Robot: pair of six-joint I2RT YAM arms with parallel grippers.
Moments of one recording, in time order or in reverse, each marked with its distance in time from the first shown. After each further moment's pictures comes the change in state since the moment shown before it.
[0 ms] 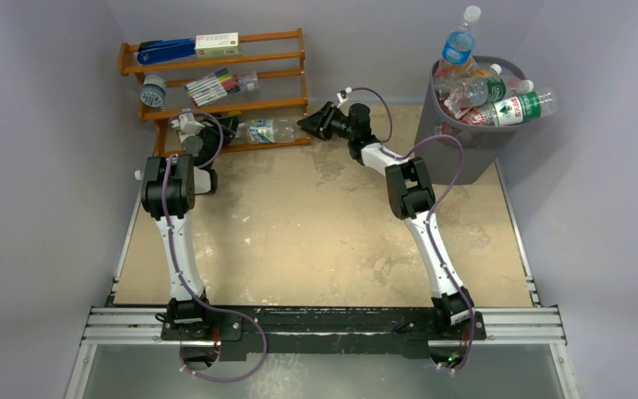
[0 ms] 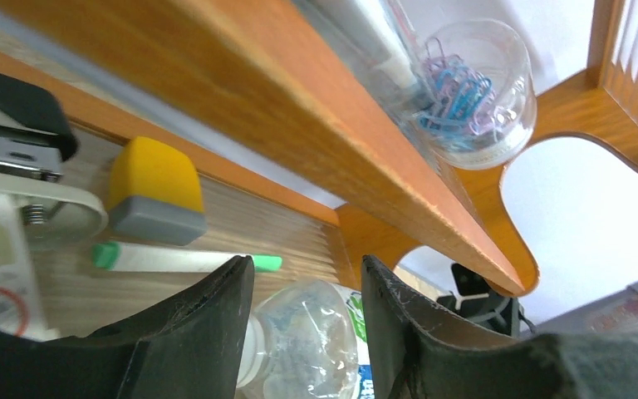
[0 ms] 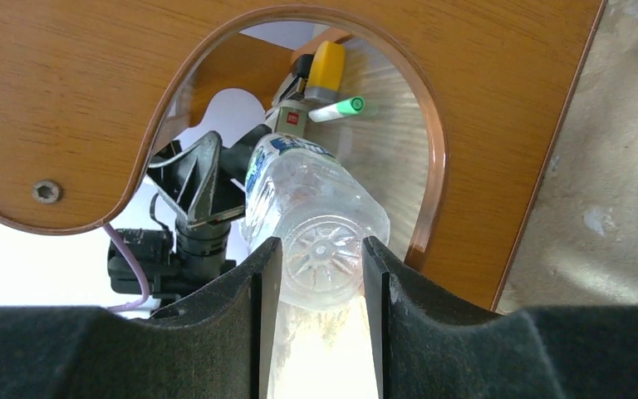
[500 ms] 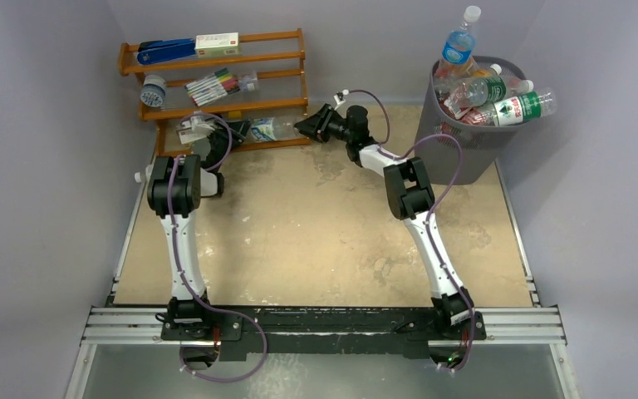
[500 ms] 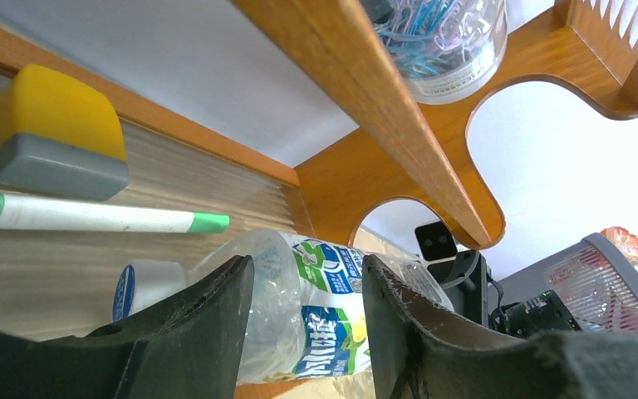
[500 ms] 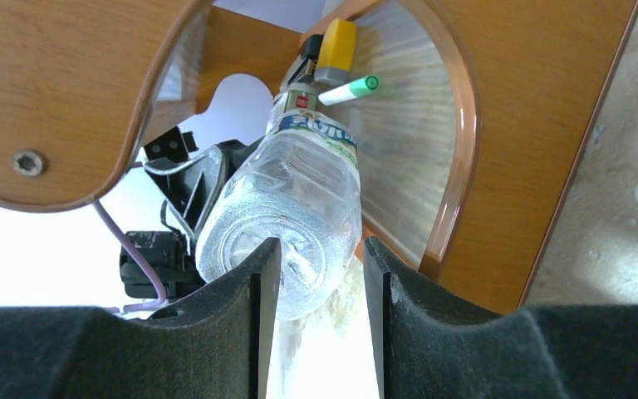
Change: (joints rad) left arm -0.050 0.038 0.005 0.066 0.085 -0.051; right arm 0.018 0.004 -0.008 0.024 -0.009 0.032
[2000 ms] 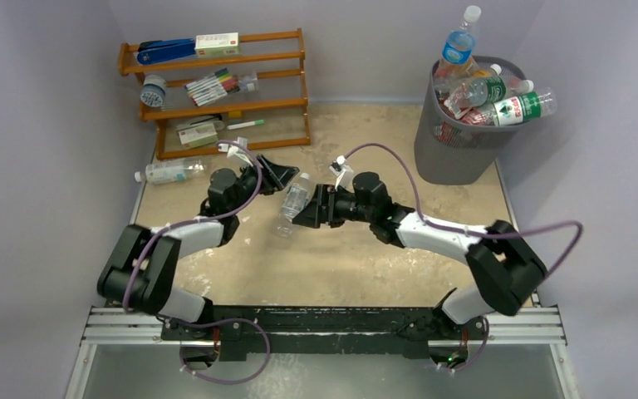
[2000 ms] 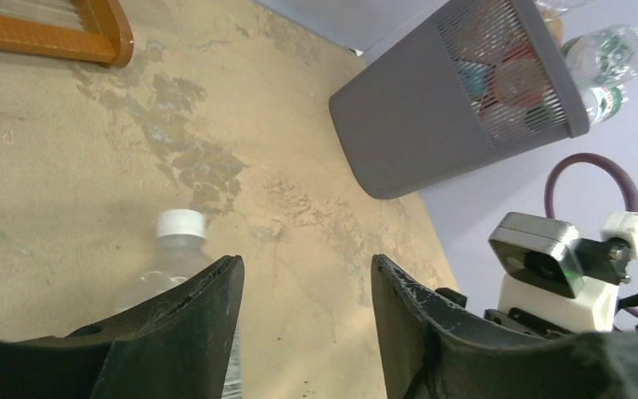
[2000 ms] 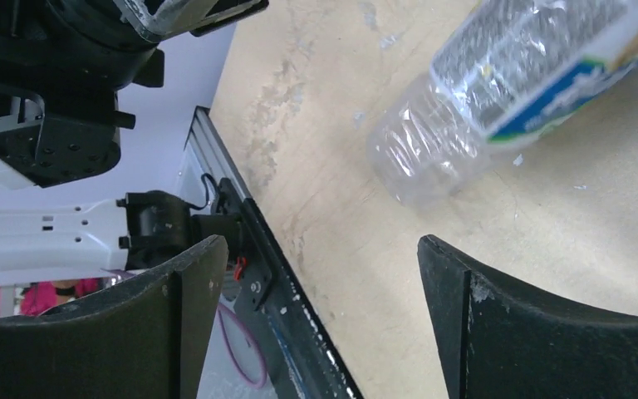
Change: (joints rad) left arm -0.369 -0.859 -0.671 -0.400 -0.050 0.172; right arm 0.362 -1.238 -1.429 -0.158 0.210 -0.349
